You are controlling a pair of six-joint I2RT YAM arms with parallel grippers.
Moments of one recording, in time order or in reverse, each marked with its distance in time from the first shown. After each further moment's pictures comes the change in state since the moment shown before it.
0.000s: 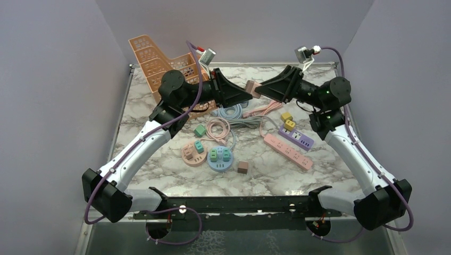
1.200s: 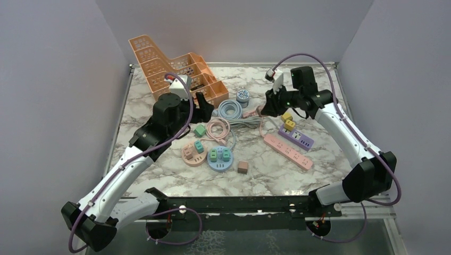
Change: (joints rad) left arm 0.003 -0.288 -0.212 -0.608 -0.803 0.451; right arm -0.003 0.250 0.257 -1.126 0.338 -1.320
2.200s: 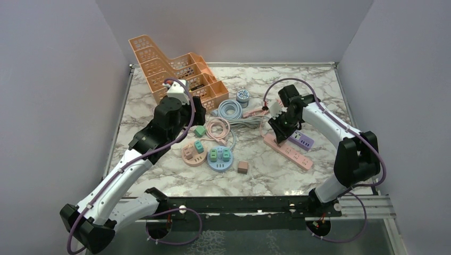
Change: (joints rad) left arm -0.014 -0.042 -0.037 -0.090 -0.233 0.079; right arm 0.000 0.164 -0.145 -0.349 0.348 -0.197
